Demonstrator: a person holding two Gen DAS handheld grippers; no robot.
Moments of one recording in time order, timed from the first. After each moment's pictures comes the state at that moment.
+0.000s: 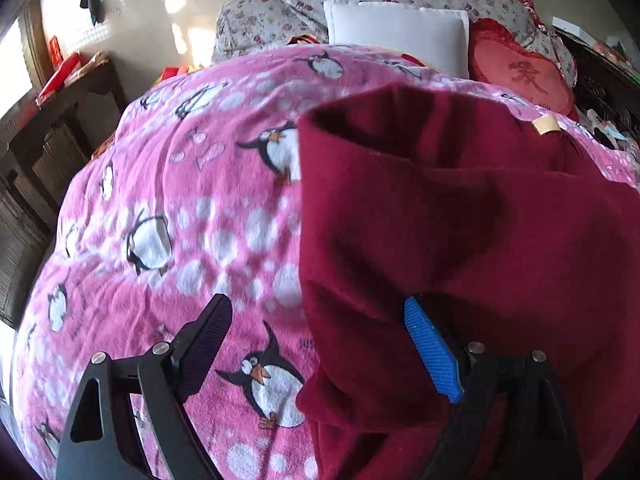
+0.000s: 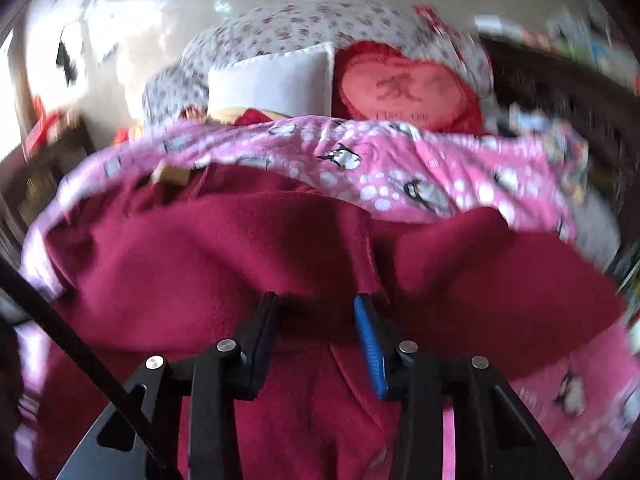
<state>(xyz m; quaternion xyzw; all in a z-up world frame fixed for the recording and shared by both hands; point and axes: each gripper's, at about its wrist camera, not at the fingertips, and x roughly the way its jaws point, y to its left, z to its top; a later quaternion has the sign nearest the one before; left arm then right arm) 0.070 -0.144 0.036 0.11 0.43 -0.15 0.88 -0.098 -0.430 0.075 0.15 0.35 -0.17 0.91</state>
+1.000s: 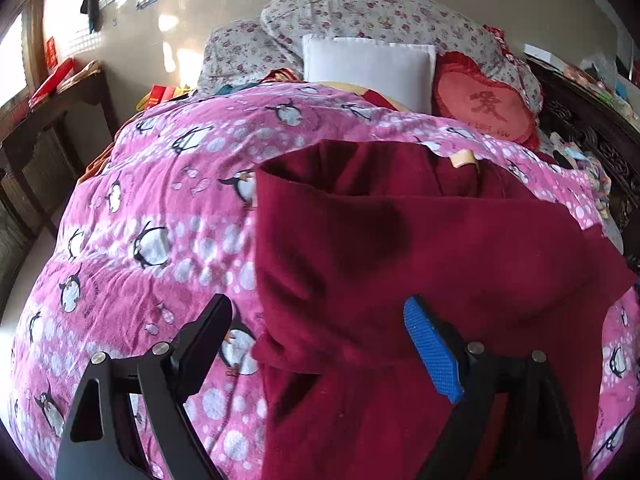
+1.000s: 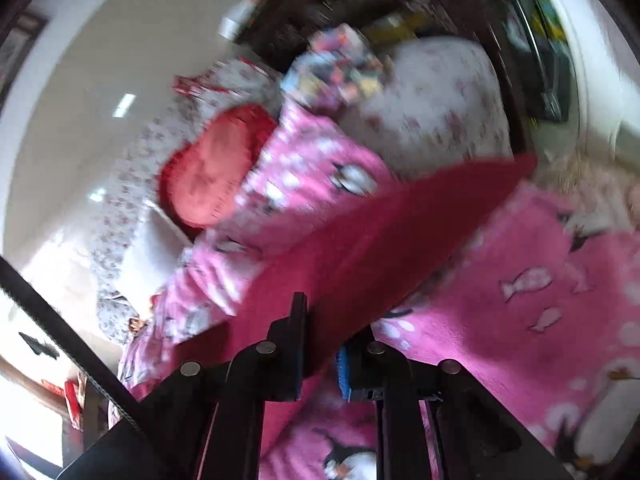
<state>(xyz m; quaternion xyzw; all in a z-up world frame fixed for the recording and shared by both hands) 0.018 -0.147 0.087 0.08 0.40 -0.19 0.89 -0.247 -0.638 0.046 0.47 0.17 -0.31 0.81</state>
